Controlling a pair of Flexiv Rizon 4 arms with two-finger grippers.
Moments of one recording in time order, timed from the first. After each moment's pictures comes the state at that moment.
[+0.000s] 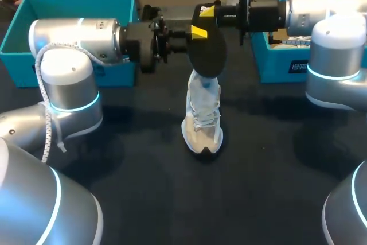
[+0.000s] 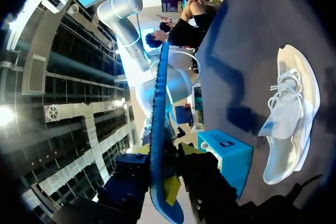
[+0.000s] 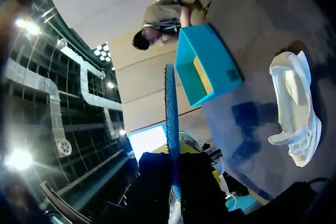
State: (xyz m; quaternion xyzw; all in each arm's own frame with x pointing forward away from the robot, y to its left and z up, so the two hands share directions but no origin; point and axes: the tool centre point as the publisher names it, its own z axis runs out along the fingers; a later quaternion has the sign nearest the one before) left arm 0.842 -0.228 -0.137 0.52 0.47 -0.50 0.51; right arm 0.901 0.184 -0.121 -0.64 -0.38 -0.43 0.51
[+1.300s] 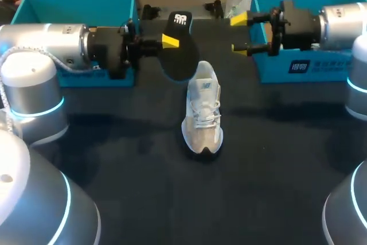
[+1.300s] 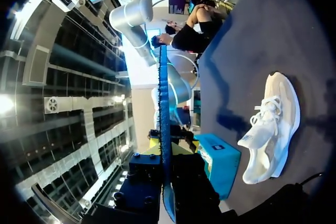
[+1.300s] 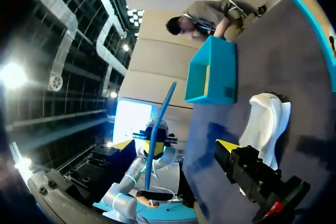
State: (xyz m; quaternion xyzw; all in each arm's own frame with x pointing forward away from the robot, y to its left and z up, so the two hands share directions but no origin) left arm 0.815 -0.161 -0.132 0.51 0.49 -0.51 0.49; right arm 0.855 0.104 -0.155 -0.51 -0.55 -0.52 0.40
